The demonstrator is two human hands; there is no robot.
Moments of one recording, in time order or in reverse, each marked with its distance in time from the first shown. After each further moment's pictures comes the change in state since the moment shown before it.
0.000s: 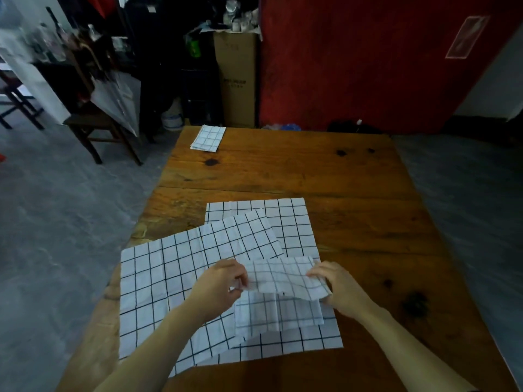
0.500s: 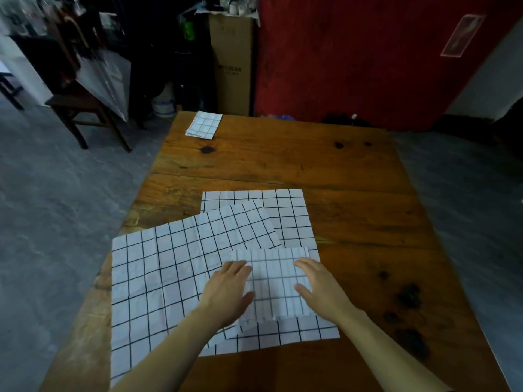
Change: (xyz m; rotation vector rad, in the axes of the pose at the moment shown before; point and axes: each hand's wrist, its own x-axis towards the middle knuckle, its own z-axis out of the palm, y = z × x) left_hand -0.014 0.003 0.054 0.252 -0.072 -0.084; right_hand -0.007 -0.024 0.048 -0.043 0.056 0.029
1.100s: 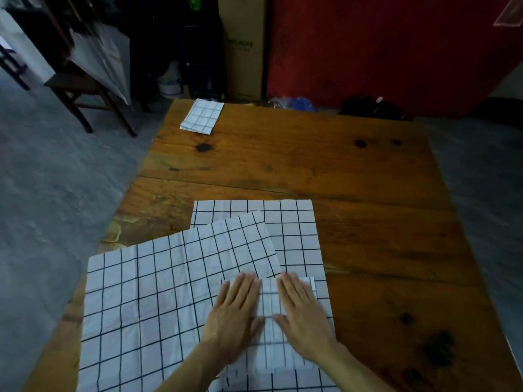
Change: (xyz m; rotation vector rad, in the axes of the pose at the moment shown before) left_hand 0.071 -0.015 0.079 0.128 -0.094 -0.014; right_hand 0.076 0.037 0.061 -0.377 -0.074 -0.144
